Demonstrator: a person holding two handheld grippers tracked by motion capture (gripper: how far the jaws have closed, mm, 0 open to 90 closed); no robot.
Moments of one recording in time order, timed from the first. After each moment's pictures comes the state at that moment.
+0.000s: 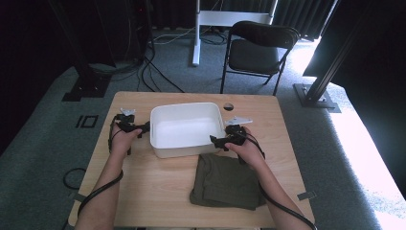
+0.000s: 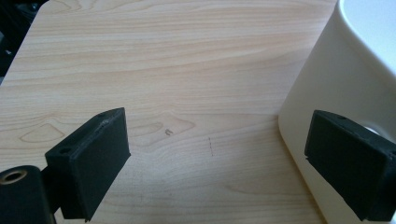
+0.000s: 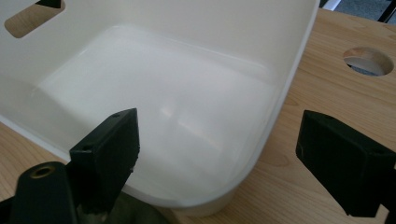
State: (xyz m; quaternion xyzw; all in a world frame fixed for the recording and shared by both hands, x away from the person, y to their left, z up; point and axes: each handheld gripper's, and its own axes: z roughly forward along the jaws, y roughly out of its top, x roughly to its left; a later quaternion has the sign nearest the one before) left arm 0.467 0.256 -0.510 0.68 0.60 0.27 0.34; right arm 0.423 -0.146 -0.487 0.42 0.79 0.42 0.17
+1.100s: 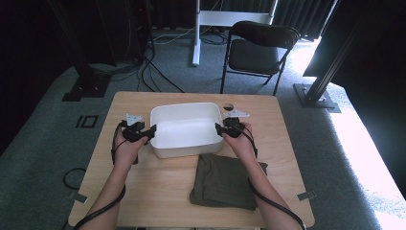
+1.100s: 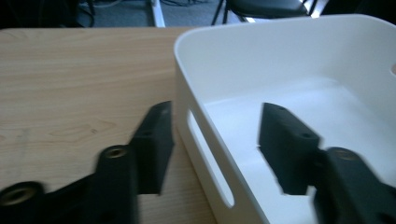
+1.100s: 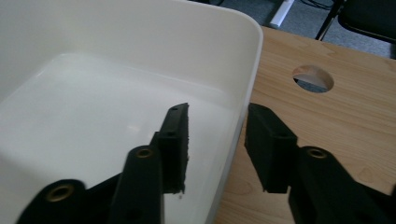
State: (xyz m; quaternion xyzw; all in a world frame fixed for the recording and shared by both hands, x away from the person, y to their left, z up) left arm 0.409 0.216 -0.478 0.69 0.55 0.25 0.40; right arm 0.442 -0.135 -0.477 0.47 0.75 0.39 0.24
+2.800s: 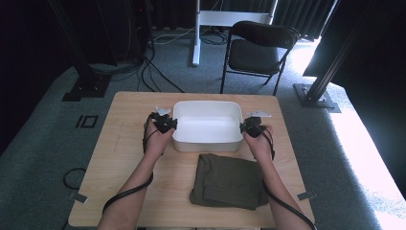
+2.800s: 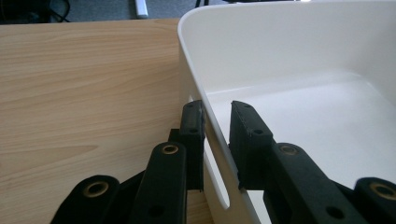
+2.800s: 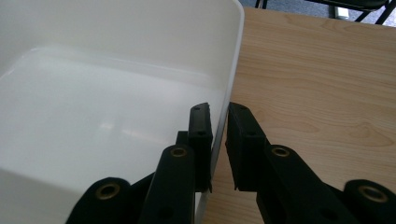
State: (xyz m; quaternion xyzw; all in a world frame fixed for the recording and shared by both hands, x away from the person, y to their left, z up) left arm 0.453 0.130 -0.484 0.71 0.54 0.23 0.39; right arm 0.442 -0.204 -0.478 0.56 0.71 0.35 0.25
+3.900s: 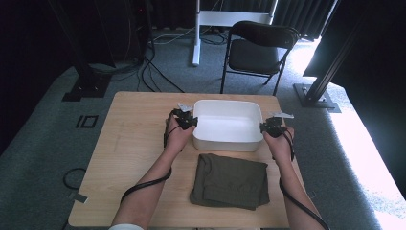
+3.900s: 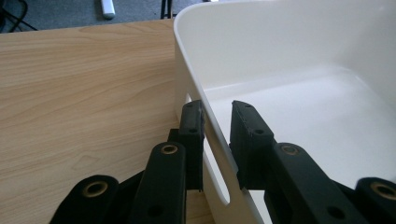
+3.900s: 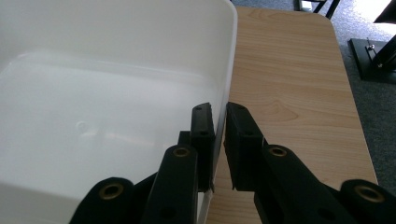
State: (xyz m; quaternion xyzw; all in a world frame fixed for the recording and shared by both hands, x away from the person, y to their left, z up) left arm 0.468 0.065 -0.482 0.73 0.52 0.21 0.40; right arm 0.440 -0.270 -0.478 0.59 0.68 0.33 0.27
